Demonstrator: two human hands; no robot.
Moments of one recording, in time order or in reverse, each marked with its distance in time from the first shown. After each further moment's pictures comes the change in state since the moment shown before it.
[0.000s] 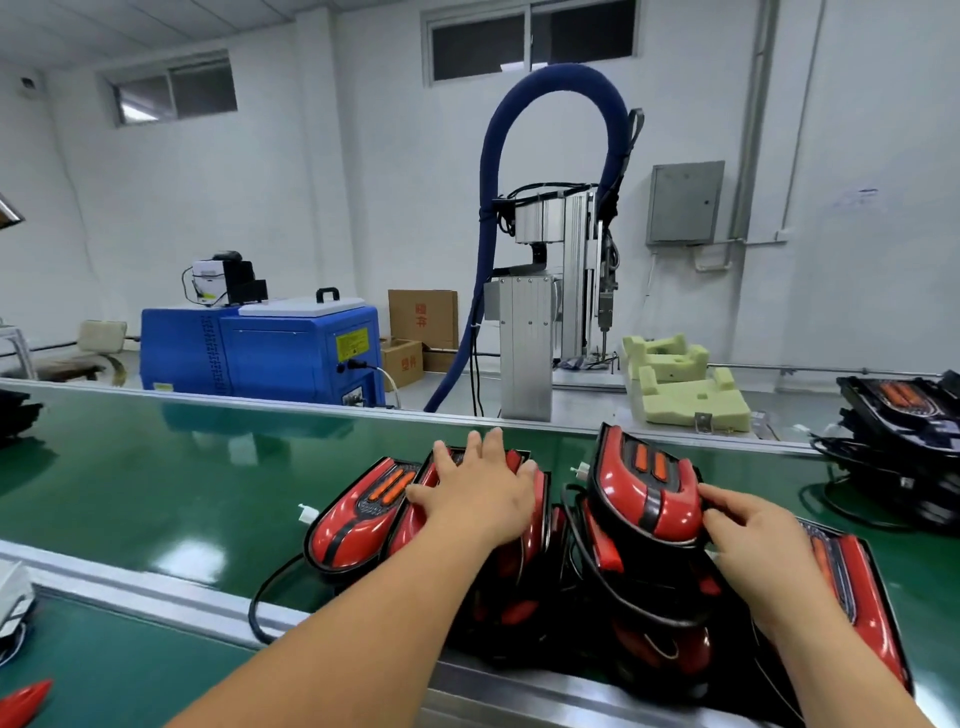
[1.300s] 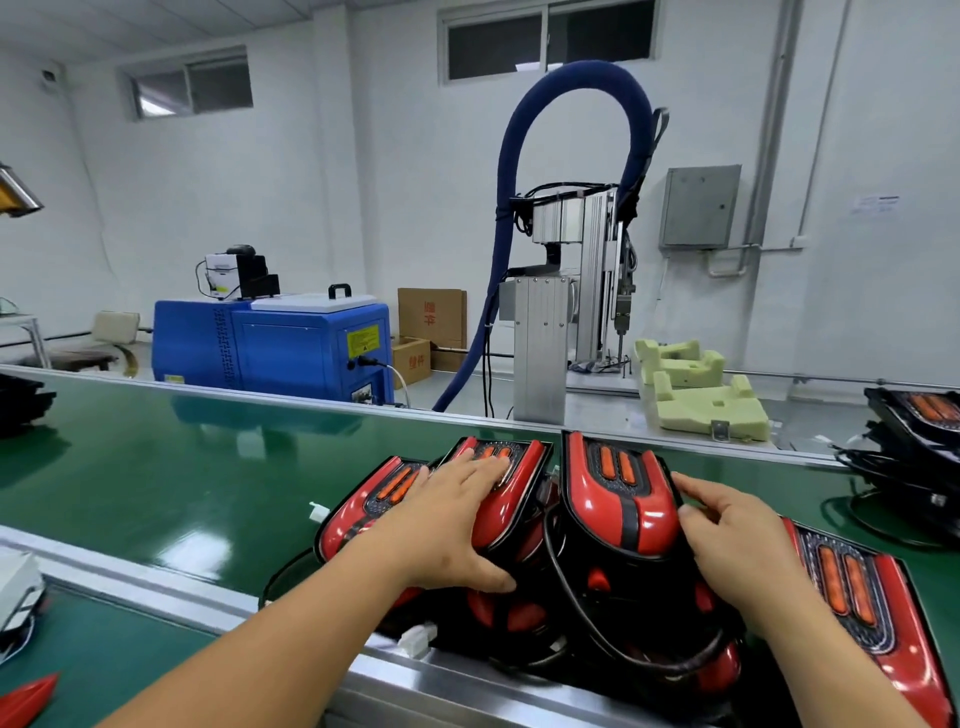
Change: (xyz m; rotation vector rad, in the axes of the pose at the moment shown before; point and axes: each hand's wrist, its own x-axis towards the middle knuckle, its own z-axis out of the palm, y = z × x) left_hand -0.008 -0.078 -0.016 0.127 -0.057 0.522; right_hand -0.004 -0.024 0.020 -0.238 -0.122 -0.192
